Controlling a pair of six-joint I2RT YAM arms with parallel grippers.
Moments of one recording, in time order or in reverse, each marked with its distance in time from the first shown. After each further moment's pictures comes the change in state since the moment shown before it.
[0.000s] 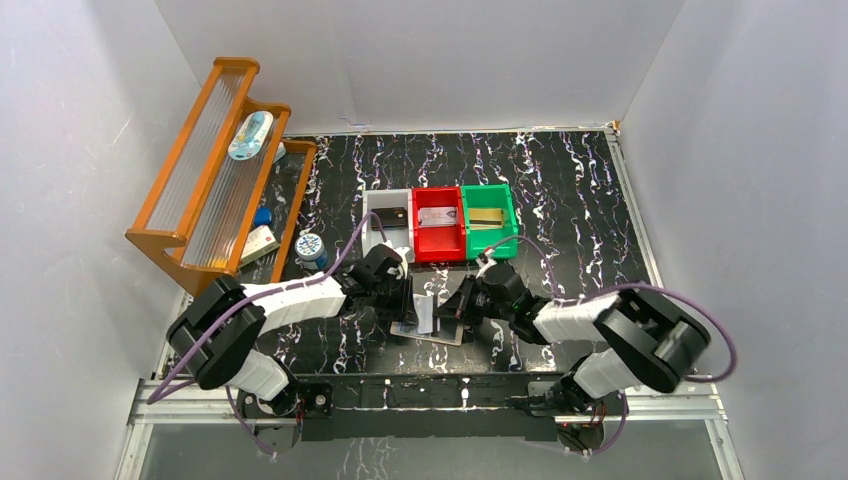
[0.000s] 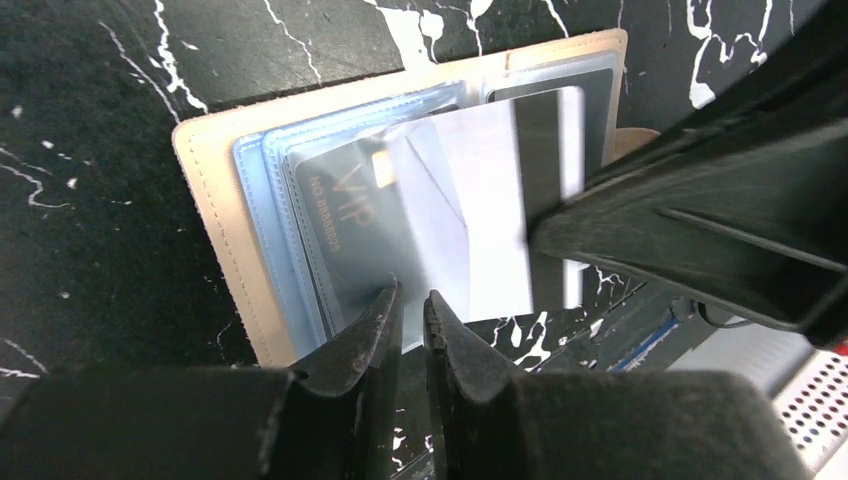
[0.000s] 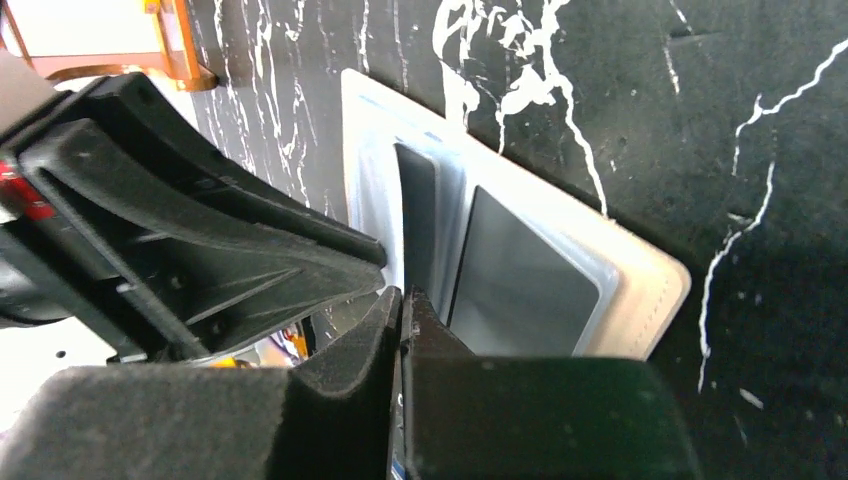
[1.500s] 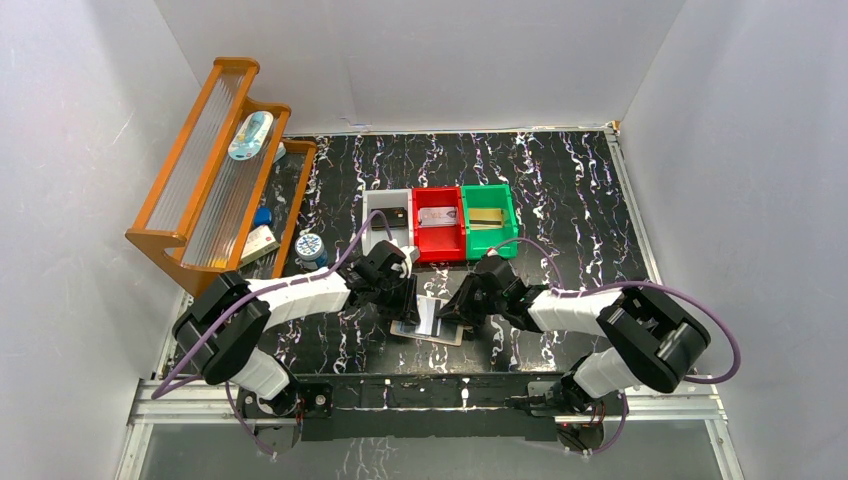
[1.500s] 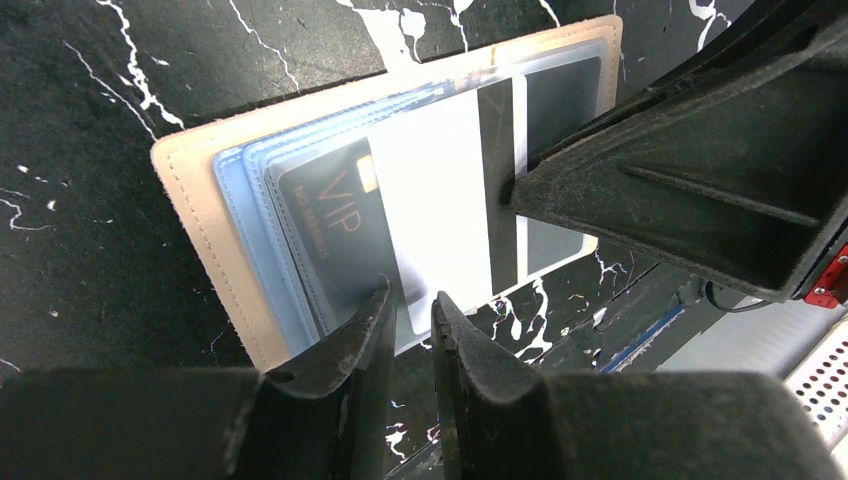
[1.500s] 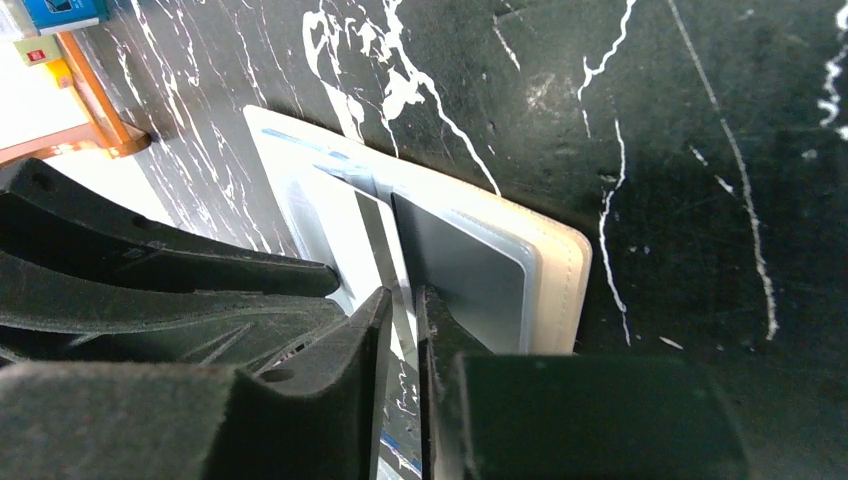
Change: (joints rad) left arm -0.002 0.039 0.060 -0.065 0.020 0.051; right arm -0.006 -0.037 0.136 -0.401 0.066 0.076
